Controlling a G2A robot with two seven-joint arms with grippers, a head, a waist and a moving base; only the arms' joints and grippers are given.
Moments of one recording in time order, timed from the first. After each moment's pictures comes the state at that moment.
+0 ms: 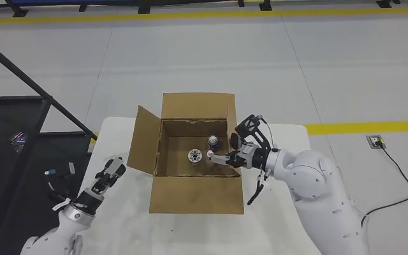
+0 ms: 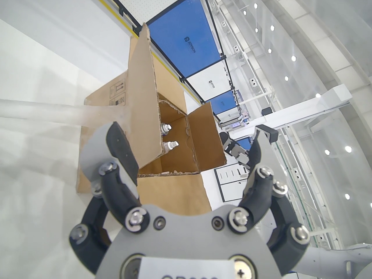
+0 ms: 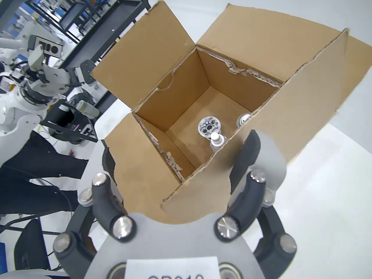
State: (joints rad) left arm 1.48 -1.16 -1.76 -1.87 0.00 -0.30 -0.46; right arm -0.79 -1.33 1.26 -1.60 -0.62 -0.39 0.93
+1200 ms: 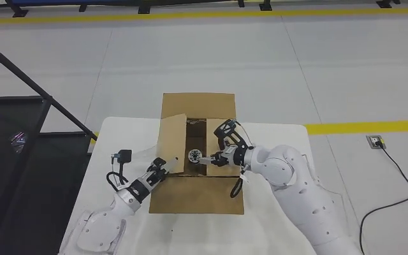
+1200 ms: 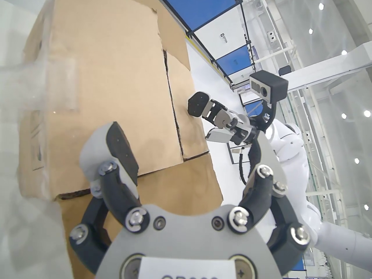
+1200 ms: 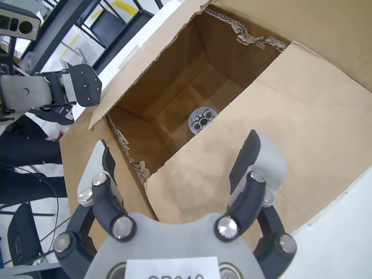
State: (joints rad) left arm 1.27 -1.18 -1.43 -1.77 0.20 -0.15 -0.46; right arm -0.65 -1.35 1.07 -1.29 -0.68 -0.41 0.77
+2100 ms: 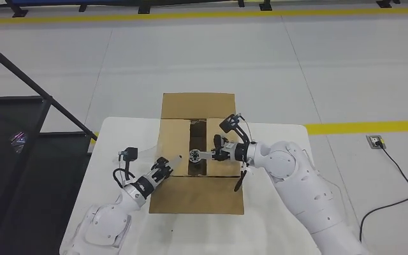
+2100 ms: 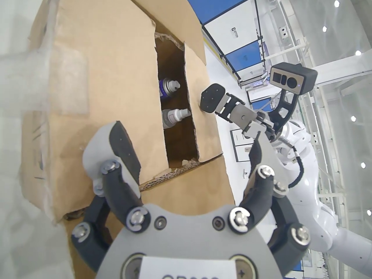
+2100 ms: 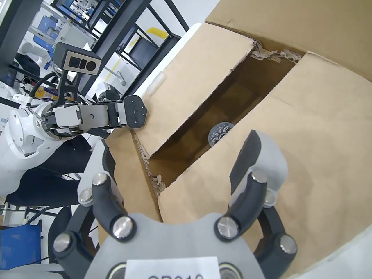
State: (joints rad) left arm 1.23 -1.18 -1.40 -1.72 0.21 -0.14 -0.44; right arm -0.56 -1.36 1.05 -1.12 -0.48 -0.57 0.74
